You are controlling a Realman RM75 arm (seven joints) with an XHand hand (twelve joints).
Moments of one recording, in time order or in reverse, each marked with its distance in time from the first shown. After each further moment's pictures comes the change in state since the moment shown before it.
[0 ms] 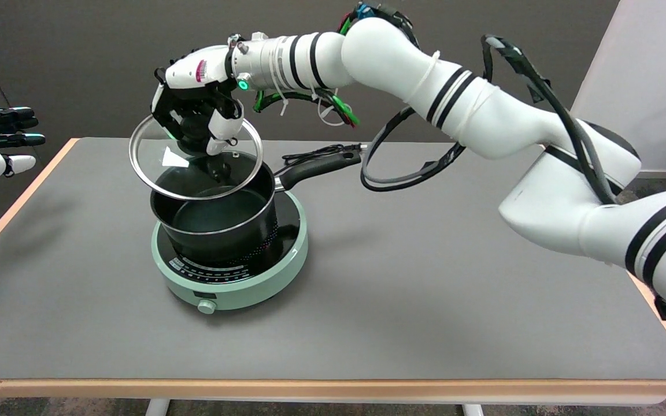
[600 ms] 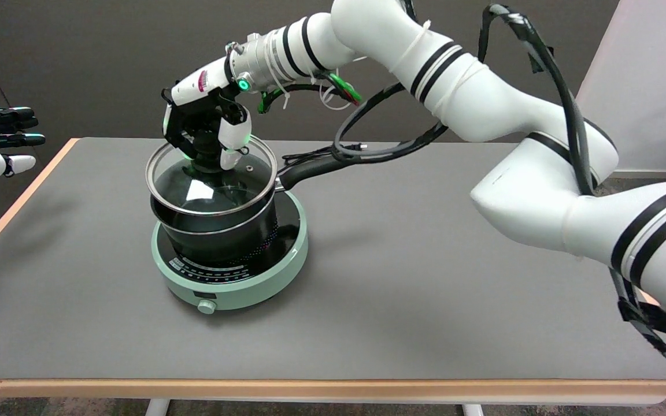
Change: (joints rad) arm 0.049 -0.106 0.213 -0.142 -0.201 -0.316 0.001
